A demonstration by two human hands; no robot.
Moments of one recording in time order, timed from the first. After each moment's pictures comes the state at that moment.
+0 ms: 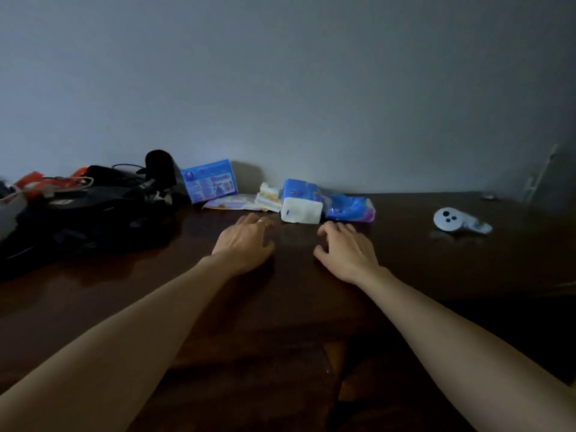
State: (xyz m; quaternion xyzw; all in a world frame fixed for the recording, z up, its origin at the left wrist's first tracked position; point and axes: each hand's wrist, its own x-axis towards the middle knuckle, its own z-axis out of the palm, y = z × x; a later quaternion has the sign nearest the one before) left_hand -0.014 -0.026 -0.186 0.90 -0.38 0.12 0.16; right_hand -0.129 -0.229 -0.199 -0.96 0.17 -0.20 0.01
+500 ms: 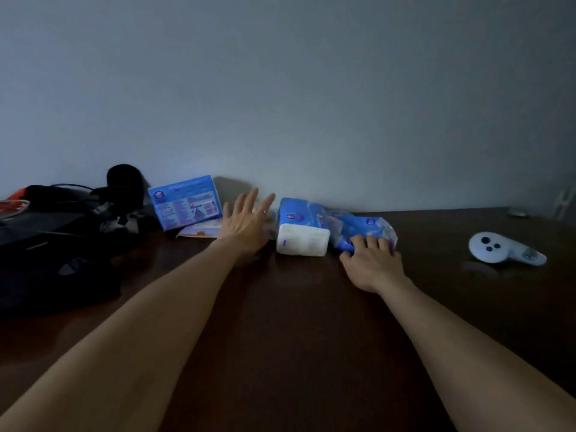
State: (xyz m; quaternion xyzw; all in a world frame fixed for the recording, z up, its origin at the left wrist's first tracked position) left_hand 0.146 -0.133 -0.187 0.92 -0.34 0.14 0.12; right_hand -0.040 -0.325 -0.205 -0.94 0.33 -0.09 0.03
